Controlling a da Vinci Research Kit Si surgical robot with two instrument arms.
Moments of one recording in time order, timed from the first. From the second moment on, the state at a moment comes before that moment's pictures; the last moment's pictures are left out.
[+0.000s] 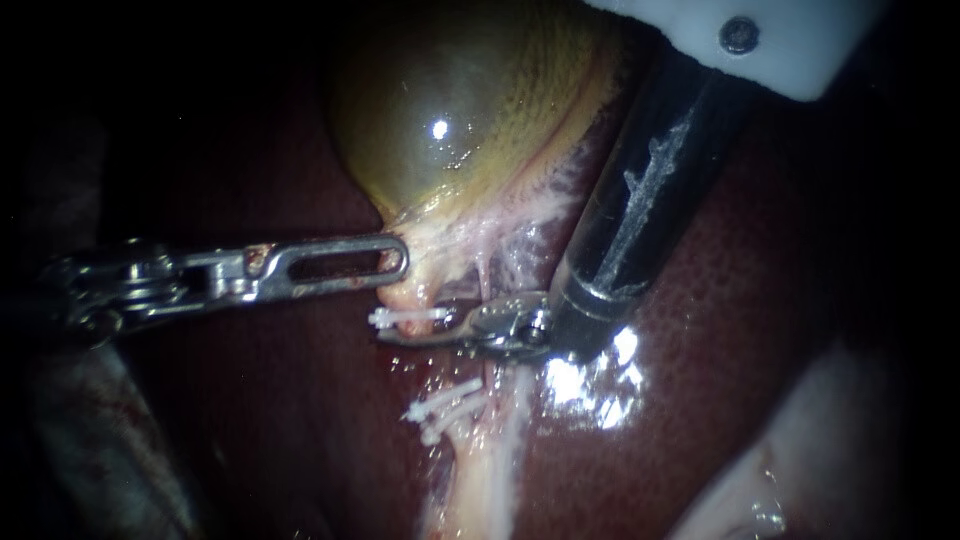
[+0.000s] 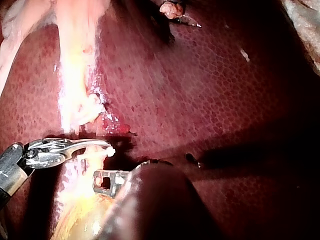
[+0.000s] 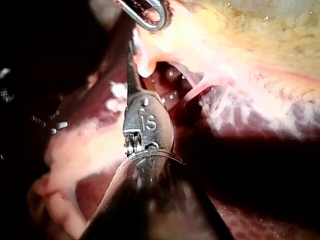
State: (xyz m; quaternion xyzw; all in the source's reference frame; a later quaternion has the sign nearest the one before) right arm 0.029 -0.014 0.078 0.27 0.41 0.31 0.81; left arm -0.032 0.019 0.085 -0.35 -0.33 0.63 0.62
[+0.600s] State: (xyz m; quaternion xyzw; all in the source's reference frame) right arm 0.030 -0.015 0.077 0.27 0.41 0.31 0.81; left arm -0.032 0.019 0.085 -0.35 -0.33 0.63 0.62
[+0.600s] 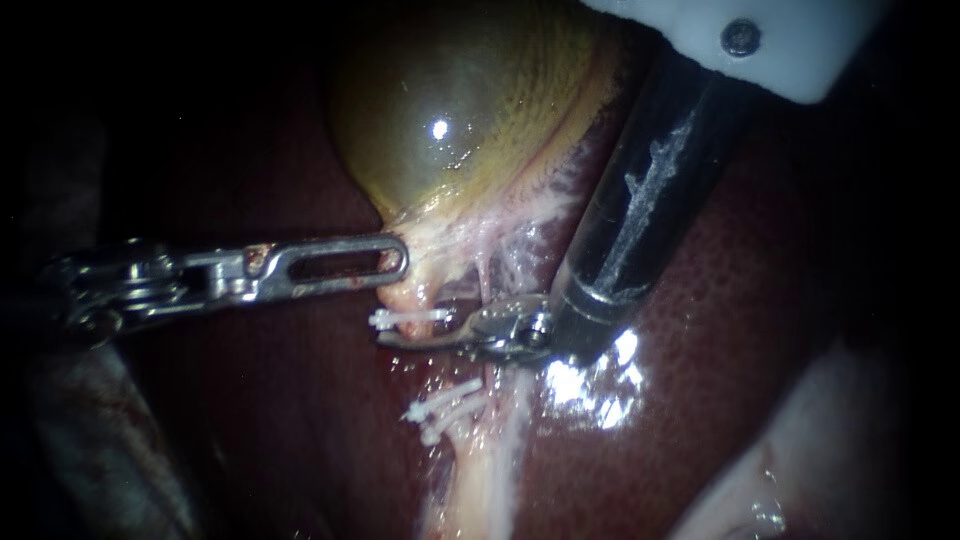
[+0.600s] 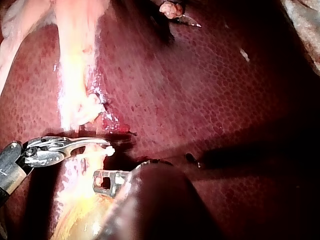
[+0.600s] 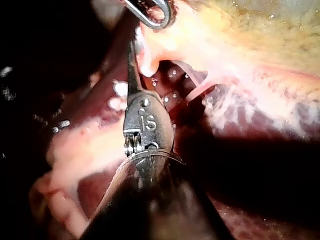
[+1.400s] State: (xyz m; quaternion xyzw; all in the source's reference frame) right arm 0.026 -0.017 0.077 0.21 0.45 0.24 0.84; left arm -0.031 0.019 0.085 -0.35 -0.33 0.63 0.61
